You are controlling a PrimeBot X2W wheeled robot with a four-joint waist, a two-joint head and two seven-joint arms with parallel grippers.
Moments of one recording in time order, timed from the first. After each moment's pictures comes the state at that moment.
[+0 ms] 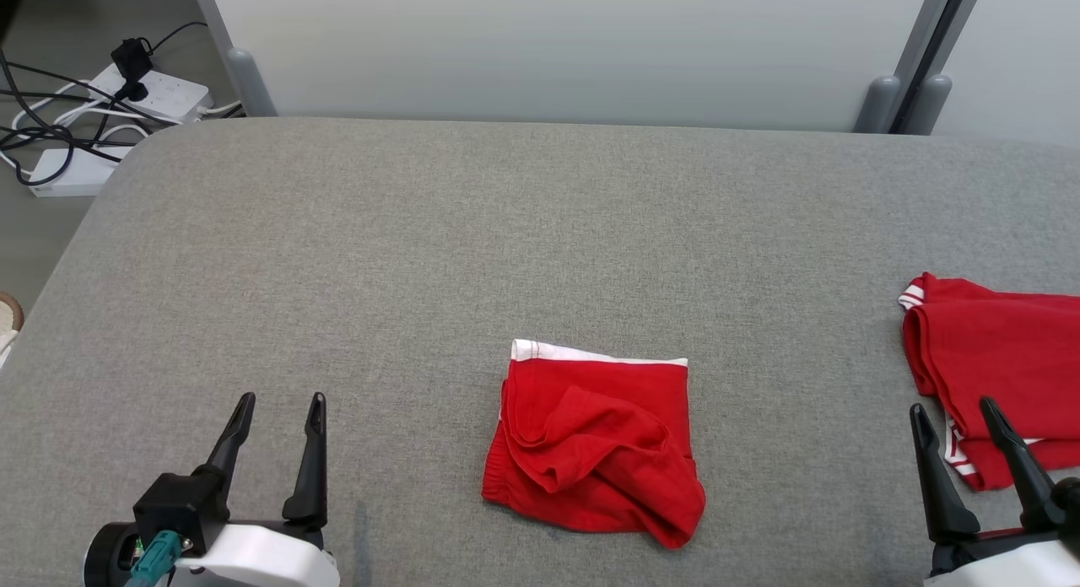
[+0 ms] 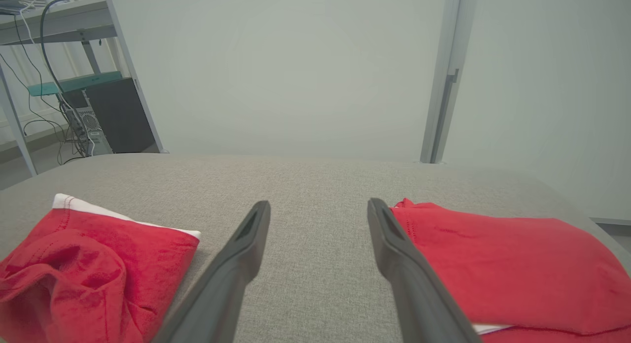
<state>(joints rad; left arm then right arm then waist) 0.00 0.31 -0.31 0.06 -0.46 0.22 -0.20 0.07 -0.21 0.02 0.09 0.28 0.13 -0.25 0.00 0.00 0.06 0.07</state>
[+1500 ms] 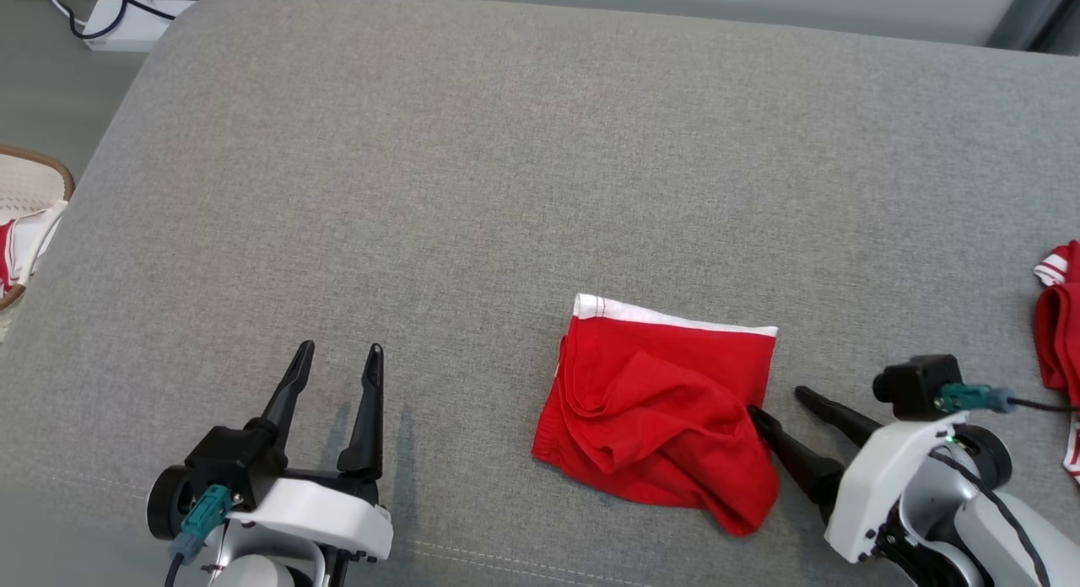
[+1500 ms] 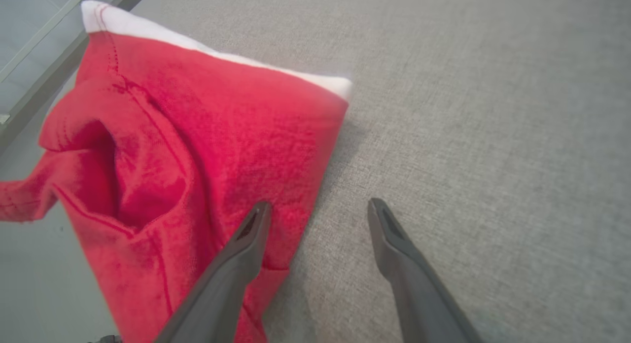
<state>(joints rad) -0.12 0.24 -0.37 0.11 -0.47 0.19 -0.24 -0.30 -0.43 0.57 0.27 0.76 0.13 0.15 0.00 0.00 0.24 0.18</state>
